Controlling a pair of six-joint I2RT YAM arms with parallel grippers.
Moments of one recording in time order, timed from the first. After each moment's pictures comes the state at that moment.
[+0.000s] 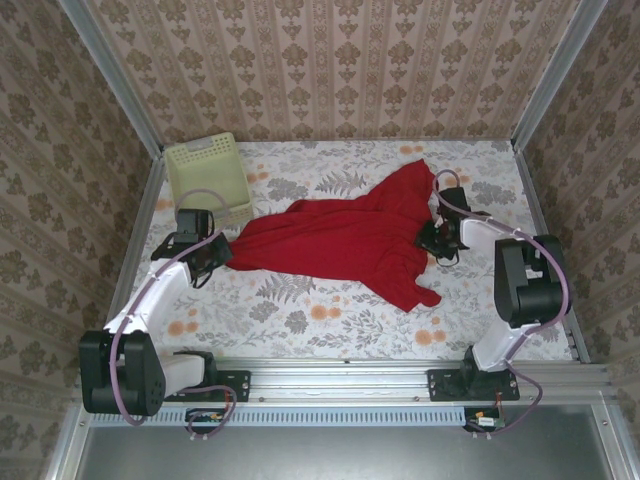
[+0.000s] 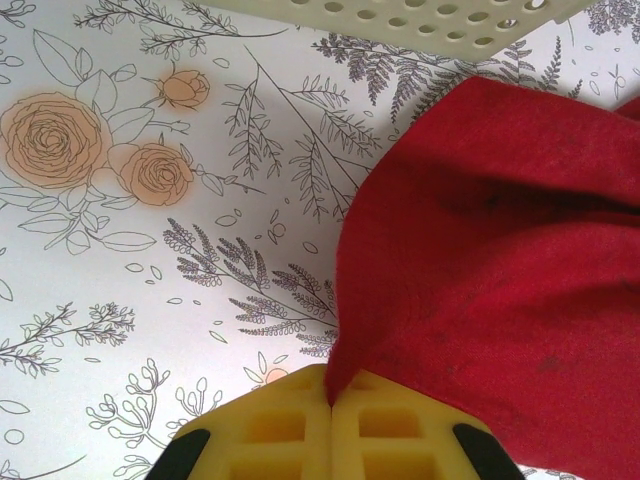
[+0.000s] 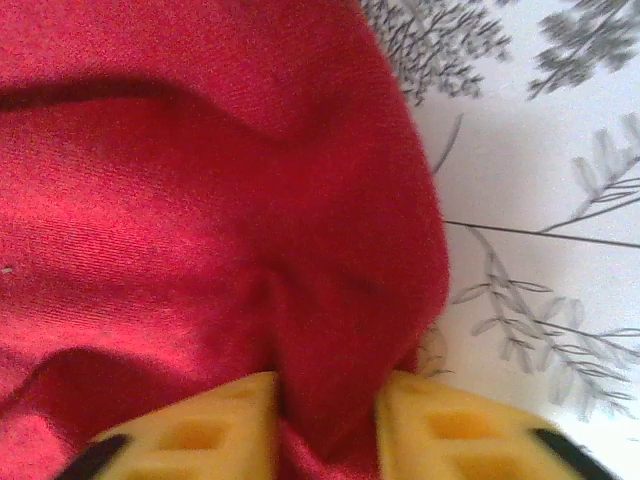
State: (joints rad) left arm -0.12 1.20 0.75 -0.54 0.03 -0.52; right arm 0.04 1.72 0.96 -0.42 -0.19 0.56
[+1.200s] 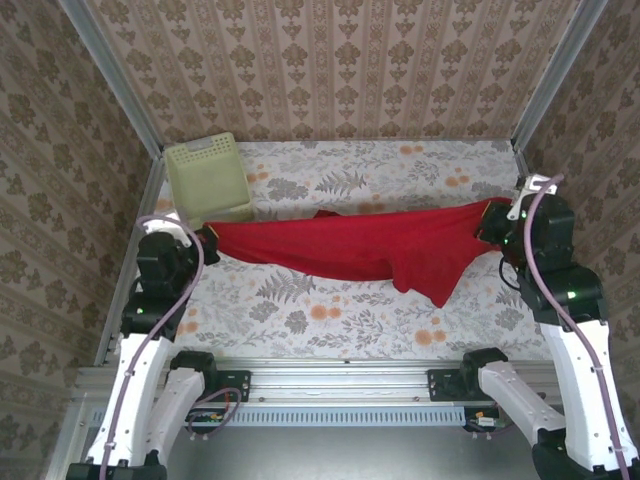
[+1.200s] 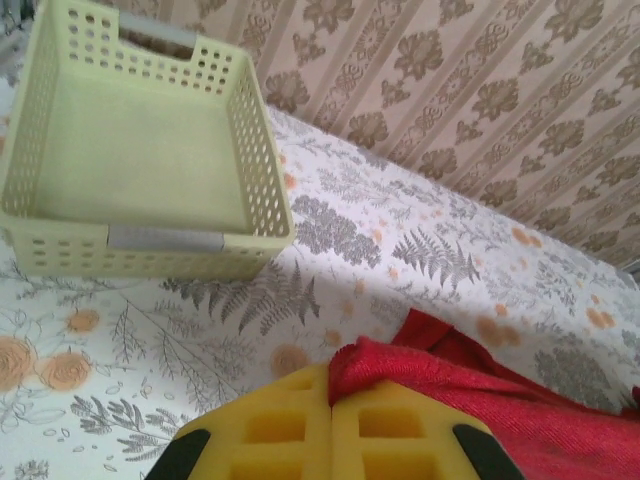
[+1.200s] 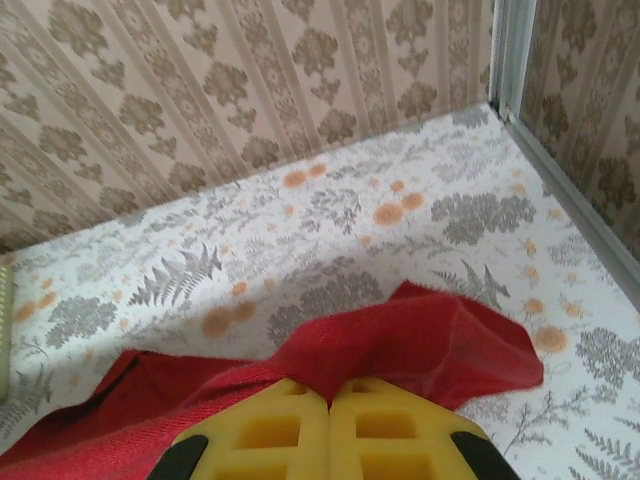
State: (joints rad) left arm -0.14 0.65 0.71 -0.42 0.09 -0.48; right arm 0.11 0.81 1.27 -0.91 0.21 0.36
